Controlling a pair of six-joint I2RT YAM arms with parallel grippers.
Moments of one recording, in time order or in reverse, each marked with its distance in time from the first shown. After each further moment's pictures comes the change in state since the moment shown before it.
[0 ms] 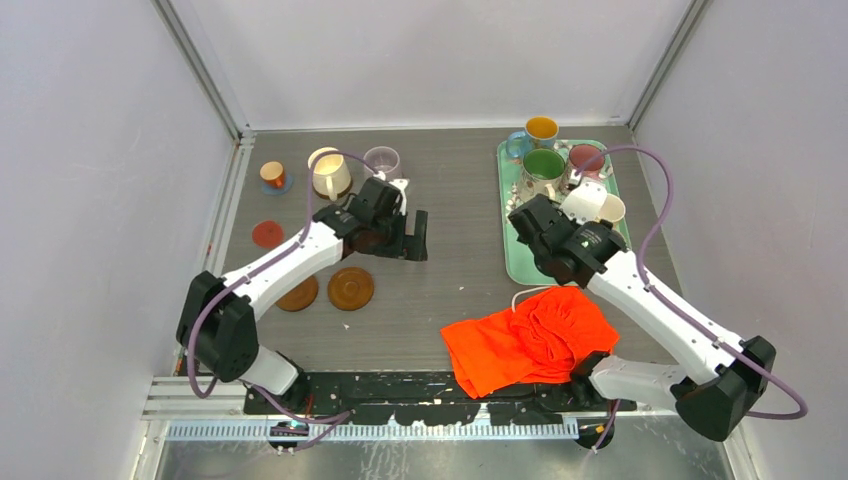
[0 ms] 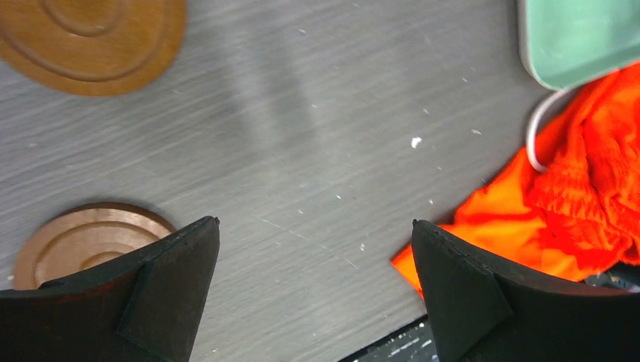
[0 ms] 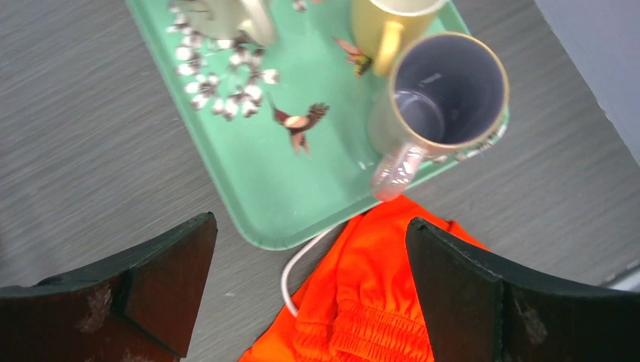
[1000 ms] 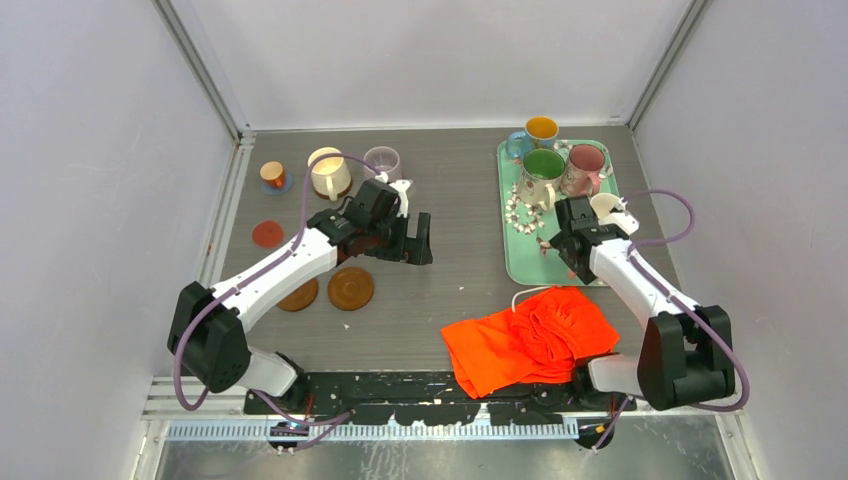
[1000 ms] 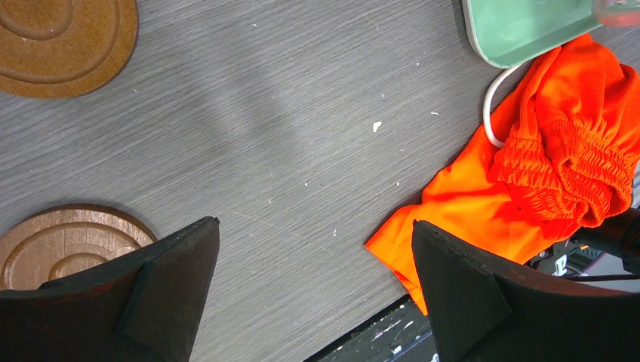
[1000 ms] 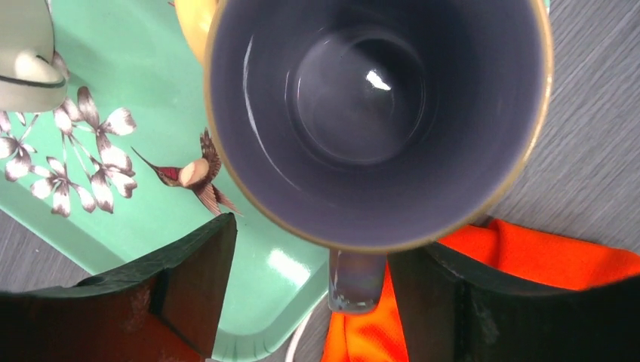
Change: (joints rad) left arm -0.048 -0.070 -0.024 0.010 0.078 -0.001; right arm -0.515 0.156 -0.318 0.343 -0.318 0.152
